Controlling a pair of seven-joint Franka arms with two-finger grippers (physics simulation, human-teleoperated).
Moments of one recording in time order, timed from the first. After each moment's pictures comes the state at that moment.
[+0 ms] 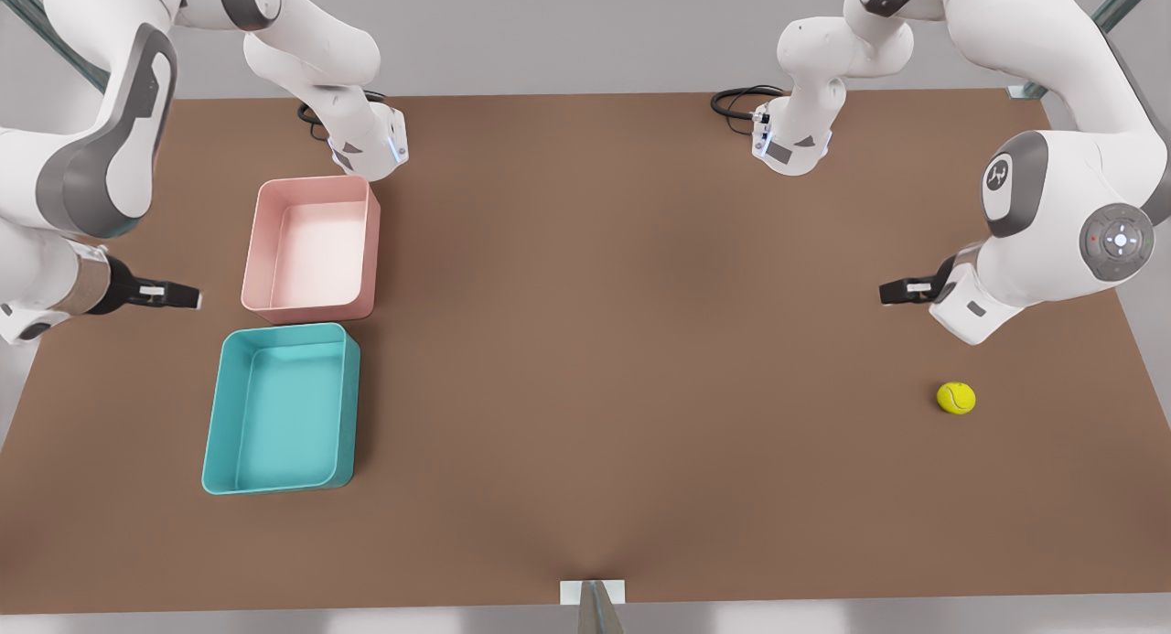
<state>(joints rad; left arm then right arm) -0.04 0.27 -0.02 -1.34 -0.01 1.36 -0.12 -0.08 0.26 -0.04 -1.29 -0.02 1.33 -0.03</state>
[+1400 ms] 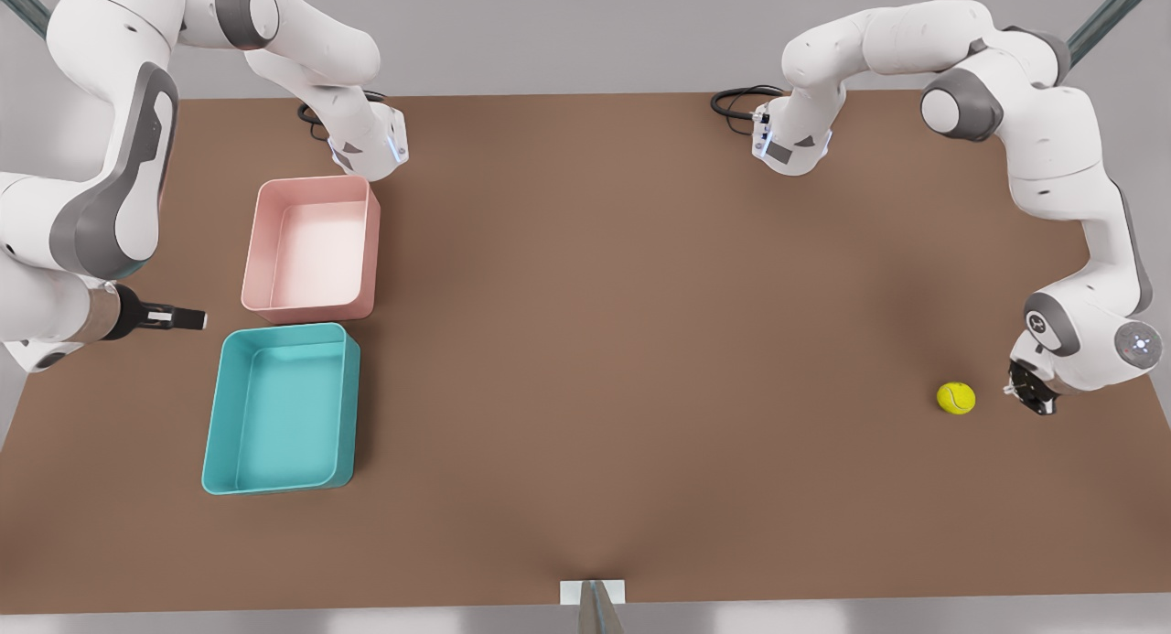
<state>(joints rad) 0.39 0.77 0.09 -1.53 0.09 2.31 1.88 -0.09 0.34 -0.05 -1.29 -0.02 1.35 -0.05</state>
